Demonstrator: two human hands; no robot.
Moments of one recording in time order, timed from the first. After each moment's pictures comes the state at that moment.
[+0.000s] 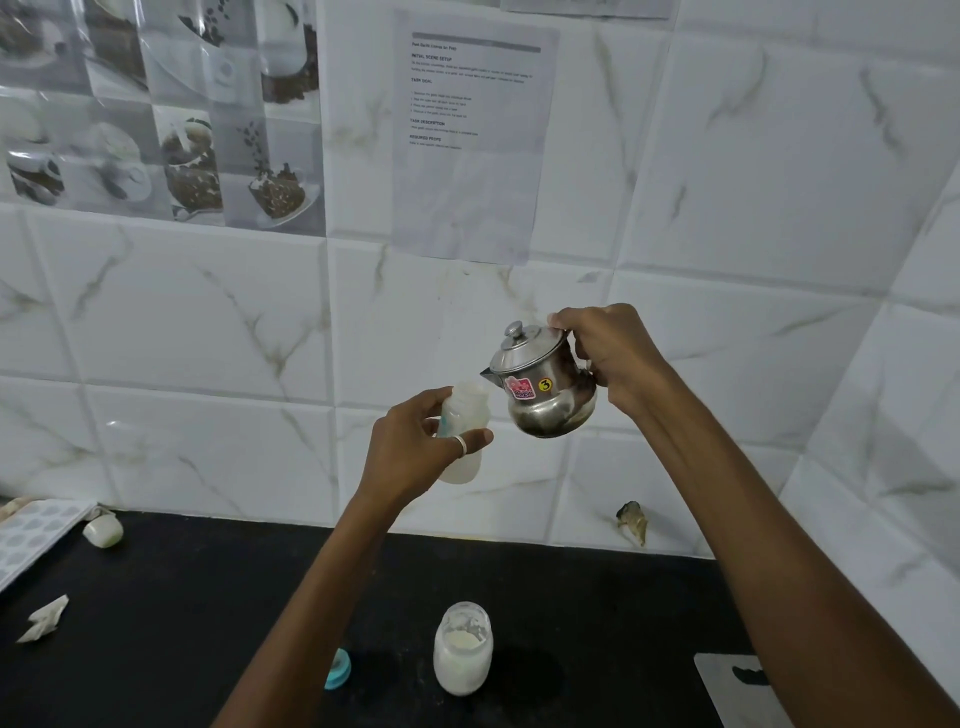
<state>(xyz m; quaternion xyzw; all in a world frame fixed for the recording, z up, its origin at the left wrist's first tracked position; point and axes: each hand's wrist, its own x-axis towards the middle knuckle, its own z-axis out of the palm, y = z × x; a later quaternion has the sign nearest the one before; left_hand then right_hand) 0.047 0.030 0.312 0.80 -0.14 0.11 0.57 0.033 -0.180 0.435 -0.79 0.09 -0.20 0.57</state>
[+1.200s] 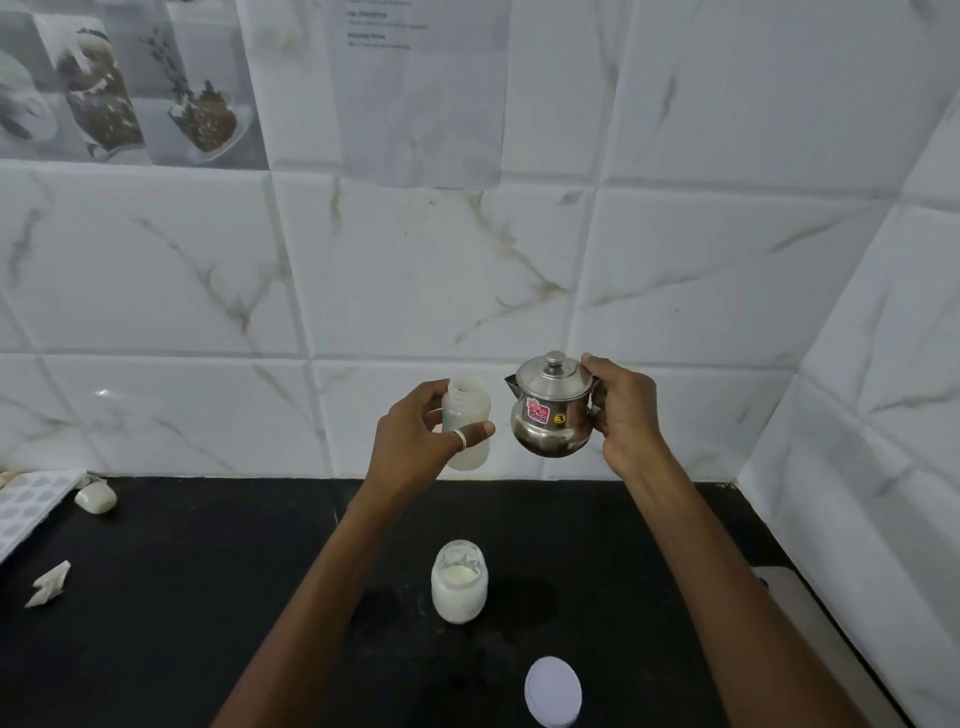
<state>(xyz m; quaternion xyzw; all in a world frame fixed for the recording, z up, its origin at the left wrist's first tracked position) 0.044 0.001 0.260 0.81 -0.15 0.05 0.57 0.030 -0.234 0.286 -0.60 0.22 -0.21 0.74</state>
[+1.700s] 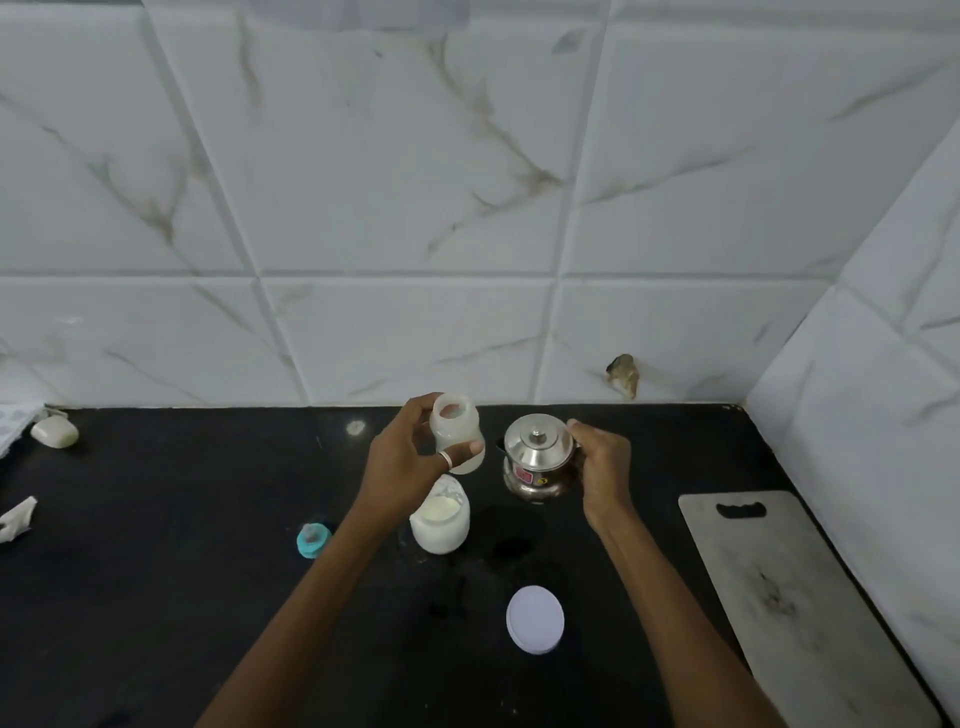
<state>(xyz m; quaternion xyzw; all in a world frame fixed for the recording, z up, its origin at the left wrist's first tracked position) 0.042 -0.023 0.143 0.81 -0.12 -0.03 0.58 0.005 -0.254 0.103 -0.59 0.25 -0.18 0.75</state>
